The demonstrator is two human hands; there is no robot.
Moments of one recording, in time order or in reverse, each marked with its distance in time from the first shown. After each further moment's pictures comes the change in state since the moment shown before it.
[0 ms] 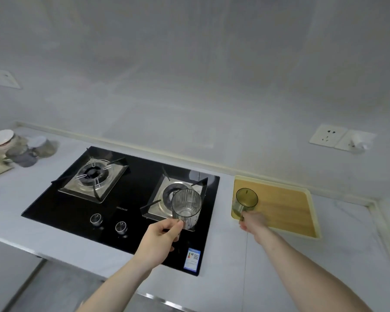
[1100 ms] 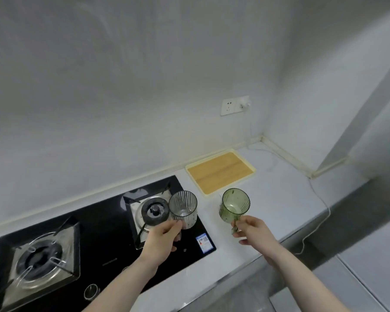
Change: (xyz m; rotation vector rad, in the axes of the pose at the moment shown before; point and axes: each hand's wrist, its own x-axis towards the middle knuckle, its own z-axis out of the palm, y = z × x) left_hand 0.046 0.004 -0.122 0.224 -0.604 0.112; right_hand -0.290 0.074 0.083 0.229 0.264 -0.151
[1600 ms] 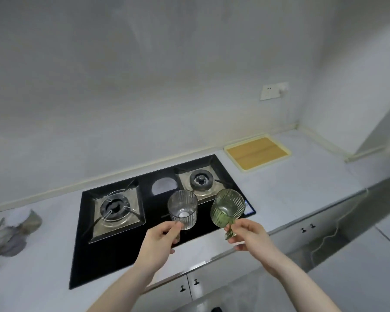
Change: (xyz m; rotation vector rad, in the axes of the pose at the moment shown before) left_hand -0.173 -0.079 -0.145 0.022 0.152 0.057; right_hand -0.167 0.024 0.166 0.086 -0.171 -0.063
